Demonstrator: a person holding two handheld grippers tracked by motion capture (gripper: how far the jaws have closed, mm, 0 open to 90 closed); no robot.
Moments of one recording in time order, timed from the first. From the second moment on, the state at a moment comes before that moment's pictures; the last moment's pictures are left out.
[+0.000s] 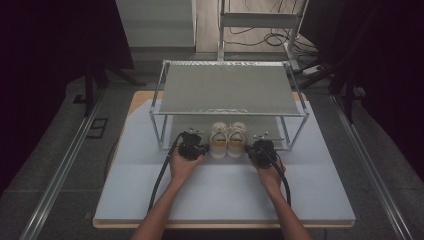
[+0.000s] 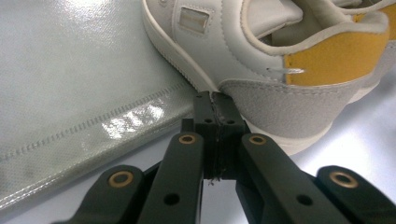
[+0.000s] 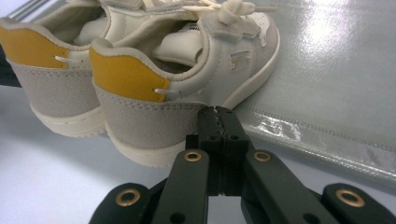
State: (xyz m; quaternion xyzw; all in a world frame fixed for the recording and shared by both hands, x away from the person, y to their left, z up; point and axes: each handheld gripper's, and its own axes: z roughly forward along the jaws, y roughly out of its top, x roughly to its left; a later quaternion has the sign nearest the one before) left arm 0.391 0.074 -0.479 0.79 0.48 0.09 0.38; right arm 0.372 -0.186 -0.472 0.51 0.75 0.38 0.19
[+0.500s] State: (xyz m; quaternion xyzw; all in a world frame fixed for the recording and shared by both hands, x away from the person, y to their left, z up) left arm 0.348 0.073 -0.455 0.80 0.44 0.09 0.41; right arm 0.333 -0.178 -0.460 0.46 0.76 0.42 0.17
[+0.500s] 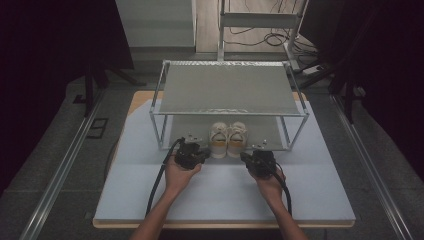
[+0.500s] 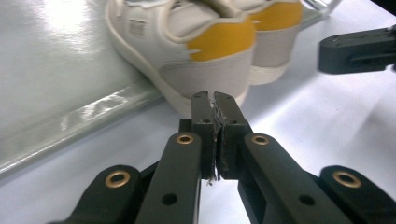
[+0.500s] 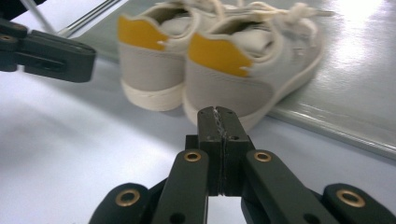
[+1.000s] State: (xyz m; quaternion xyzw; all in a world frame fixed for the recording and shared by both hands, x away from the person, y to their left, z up) left arm 0.361 0.064 -0.464 0.80 0.44 0.09 0.40; right arm 0.342 -0.166 -0.467 0.46 0.77 0.41 0.17
